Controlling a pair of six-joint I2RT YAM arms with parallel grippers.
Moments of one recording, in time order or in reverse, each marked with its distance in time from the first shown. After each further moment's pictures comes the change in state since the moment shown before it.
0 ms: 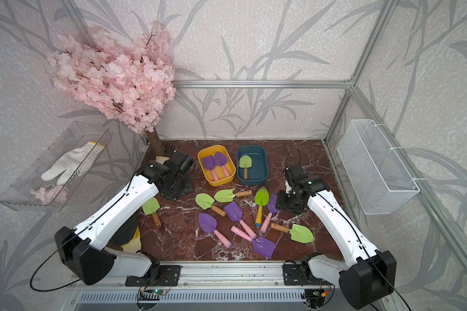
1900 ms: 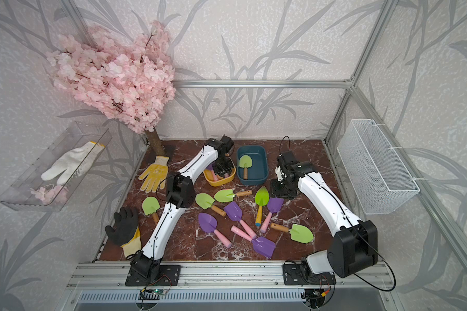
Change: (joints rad) left arm 0.032 1.319 1.262 -0.103 0.320 0.018; right arm -0.016 0.240 0.197 0.071 -0.026 -0.222
